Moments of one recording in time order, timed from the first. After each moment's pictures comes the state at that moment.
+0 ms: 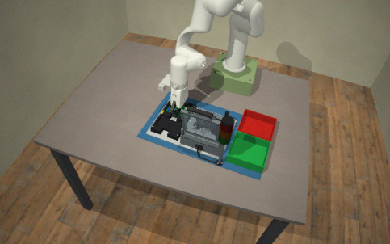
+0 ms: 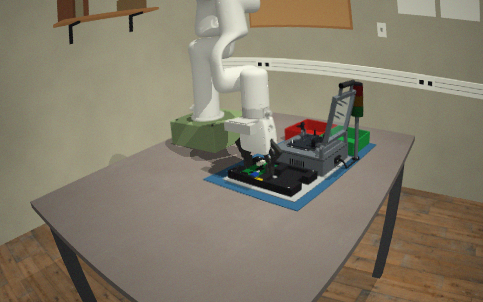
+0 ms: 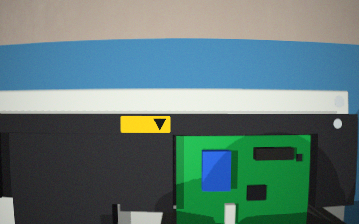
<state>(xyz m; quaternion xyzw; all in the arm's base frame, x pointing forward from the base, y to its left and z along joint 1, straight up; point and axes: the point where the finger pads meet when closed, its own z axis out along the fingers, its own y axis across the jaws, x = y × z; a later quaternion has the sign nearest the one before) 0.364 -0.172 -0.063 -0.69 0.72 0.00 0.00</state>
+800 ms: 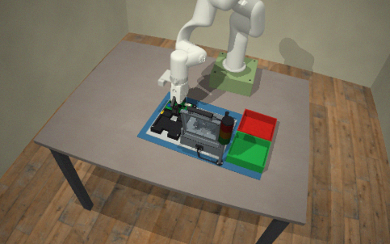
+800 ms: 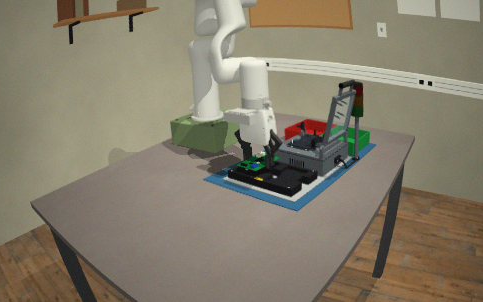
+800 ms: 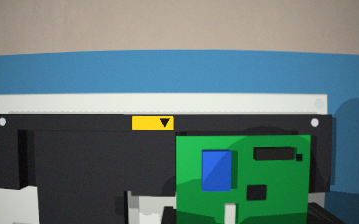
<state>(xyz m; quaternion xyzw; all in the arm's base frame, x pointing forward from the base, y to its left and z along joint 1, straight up) 0.365 -0.172 -0.036 -0.69 0.72 0.00 0.00</state>
